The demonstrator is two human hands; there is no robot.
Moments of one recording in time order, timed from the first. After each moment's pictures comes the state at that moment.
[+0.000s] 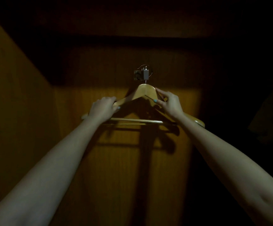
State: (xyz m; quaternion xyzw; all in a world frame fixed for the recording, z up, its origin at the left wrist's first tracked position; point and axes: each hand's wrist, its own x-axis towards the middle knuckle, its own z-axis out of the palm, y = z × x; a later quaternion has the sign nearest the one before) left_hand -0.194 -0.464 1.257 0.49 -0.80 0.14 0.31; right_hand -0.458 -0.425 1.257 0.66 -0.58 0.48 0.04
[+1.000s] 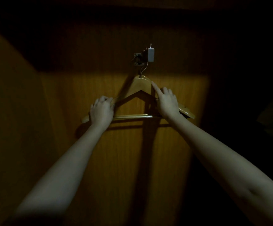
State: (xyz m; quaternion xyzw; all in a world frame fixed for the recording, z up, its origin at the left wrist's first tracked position) left_hand -0.214 -0.512 1.189 0.52 -0.73 0.09 0.43; right_hand -0.452 -0.474 1.216 0.64 -0.67 0.30 0.23
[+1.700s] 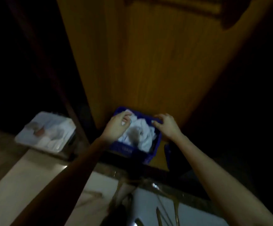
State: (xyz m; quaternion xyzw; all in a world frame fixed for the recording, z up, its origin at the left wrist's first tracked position) left_hand -0.128 -0.137 0.836 0.58 -0.66 -0.32 0.34; right_hand -0.356 -0.162 0.852 0.70 -0.66 0.12 -0.24
